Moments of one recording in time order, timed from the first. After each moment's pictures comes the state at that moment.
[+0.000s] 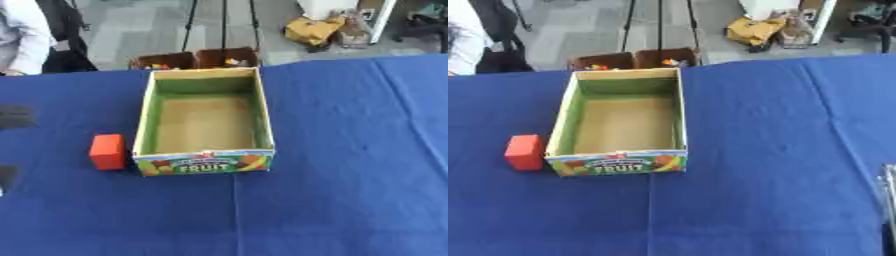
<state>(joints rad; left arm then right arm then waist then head) -0.44 0.85 0.01 -1.97 -0.55 -0.17 -0.65 -0.35 -0.33 -0.34 -1.98 0.24 -0.65 -0.23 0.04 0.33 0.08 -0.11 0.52</state>
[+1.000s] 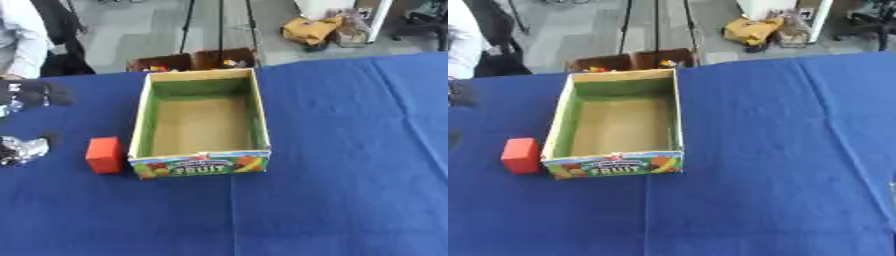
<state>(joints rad) -0.75 0.78 -0.15 -1.66 -0.63 -0.20 -0.87 -0.35 -0.33 -0.32 -1.98 0.22 -0.66 -0.19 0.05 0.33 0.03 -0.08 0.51</state>
